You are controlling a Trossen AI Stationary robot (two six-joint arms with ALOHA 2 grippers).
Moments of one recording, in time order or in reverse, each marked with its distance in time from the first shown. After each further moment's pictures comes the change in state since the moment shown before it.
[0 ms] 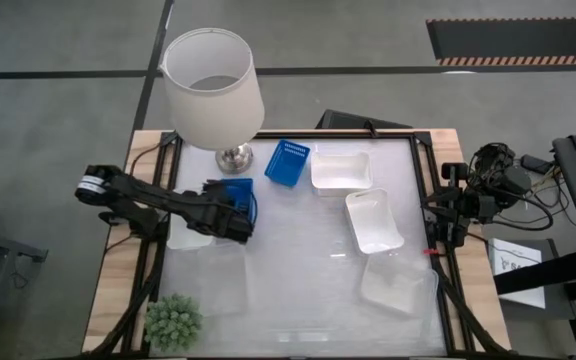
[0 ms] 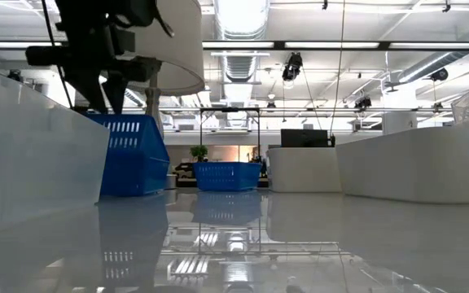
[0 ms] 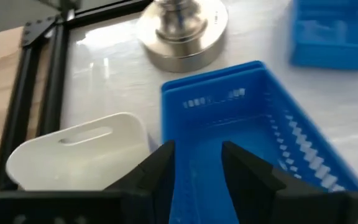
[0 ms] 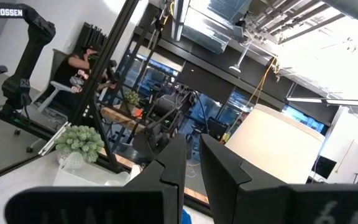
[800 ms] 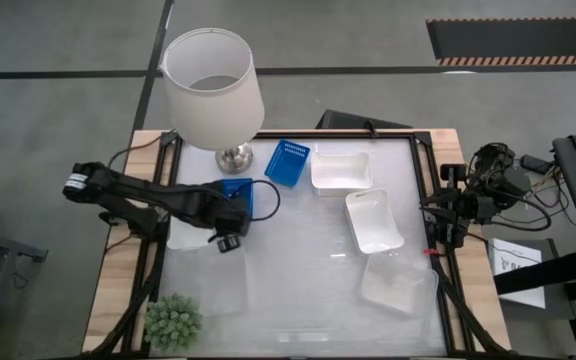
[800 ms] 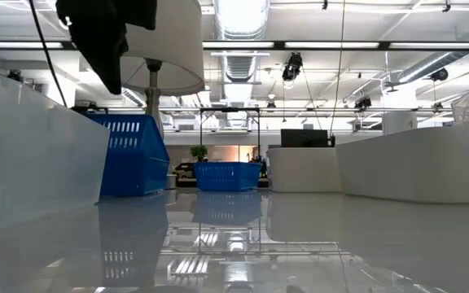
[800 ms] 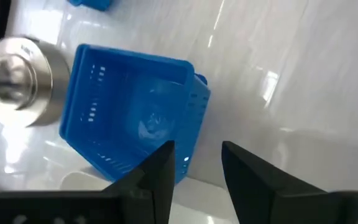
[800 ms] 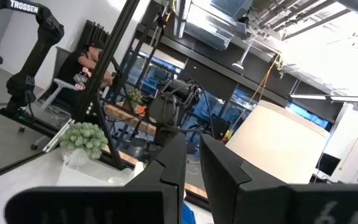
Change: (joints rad) left arm 0.000 -0.118 0.087 0.147 0.388 1.176; right arm 0.000 0.000 -0.001 -0.022 0.000 0.024
